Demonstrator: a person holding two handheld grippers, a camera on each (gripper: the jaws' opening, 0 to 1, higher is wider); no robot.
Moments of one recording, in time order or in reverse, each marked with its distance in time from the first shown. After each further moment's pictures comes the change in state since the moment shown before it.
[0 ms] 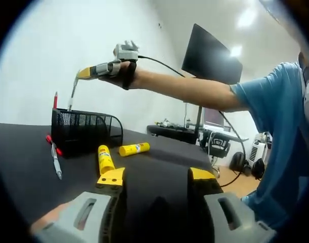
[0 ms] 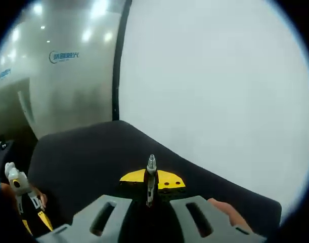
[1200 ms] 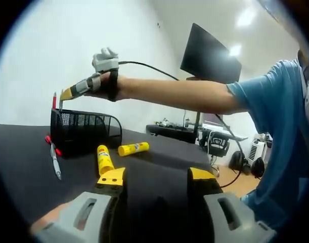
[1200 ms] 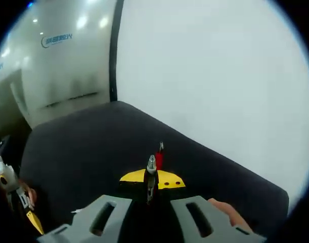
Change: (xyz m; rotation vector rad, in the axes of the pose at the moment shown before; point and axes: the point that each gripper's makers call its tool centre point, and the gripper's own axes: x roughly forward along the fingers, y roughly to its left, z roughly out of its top) left arm 0.000 -0.001 -0.001 0.007 0.006 -0.005; right arm 0.046 0.014 -0.053 0.013 0.141 -0.010
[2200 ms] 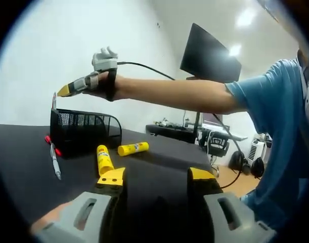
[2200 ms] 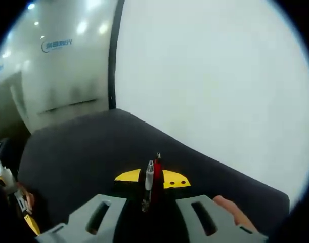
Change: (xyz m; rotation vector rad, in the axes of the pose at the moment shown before) left arm 0.000 0.000 0.000 0.000 0.001 -0.002; right arm -0.005 -0.004 0.017 -0.001 -0.077 -0.015
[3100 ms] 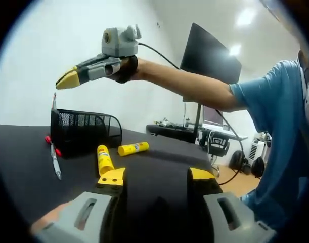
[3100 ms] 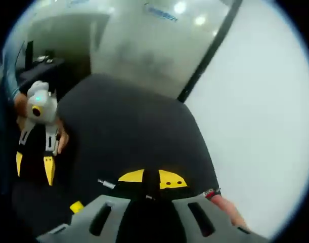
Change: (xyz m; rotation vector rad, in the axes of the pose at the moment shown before) left arm -0.001 0.000 0.000 0.002 -0.001 0.004; right arm -0.040 0.129 -0.016 -0.771 0.152 0.452
